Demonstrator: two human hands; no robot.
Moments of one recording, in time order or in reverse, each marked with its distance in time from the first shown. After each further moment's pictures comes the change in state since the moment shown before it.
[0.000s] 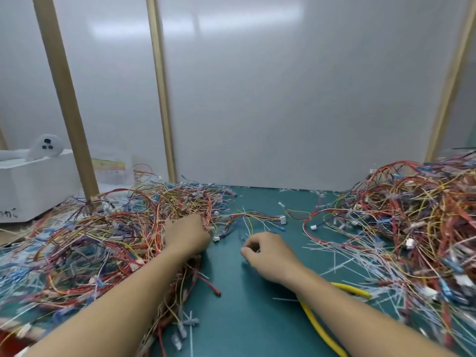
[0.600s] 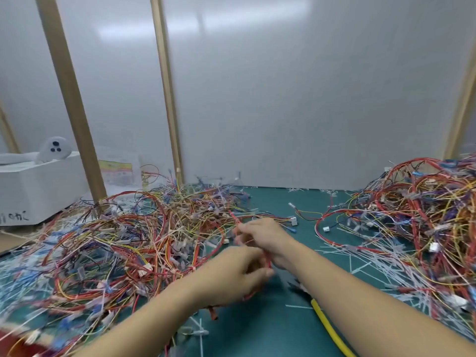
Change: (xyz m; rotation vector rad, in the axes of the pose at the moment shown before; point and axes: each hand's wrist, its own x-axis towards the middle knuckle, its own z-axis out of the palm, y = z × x) left_hand -0.083 0.034 -0.016 -0.378 -0.219 0.710; right_hand 0.036 -0.038 -0.004 0.900 -0.142 0.258
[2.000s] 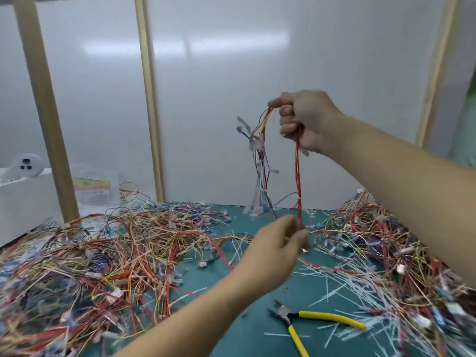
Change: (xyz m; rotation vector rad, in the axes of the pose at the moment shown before) left_hand 0.056 0.103 -0.015 -0.500 0.184 0.031; right_hand -0.050 -0.229 -0.086 0.196 0.160 -0.494
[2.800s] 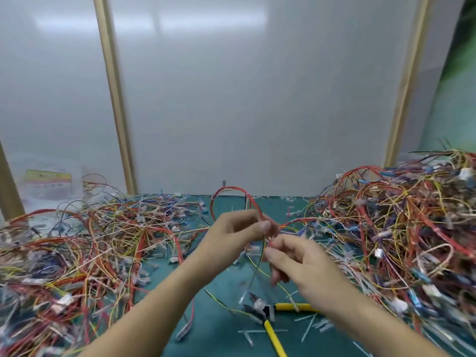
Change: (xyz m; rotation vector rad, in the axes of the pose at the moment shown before) left_hand 0.026 -0.060 -0.007 -0.370 -0.028 0.058; right_hand -0.155 0.174 -0.077 -0.398 -0.125 0.063
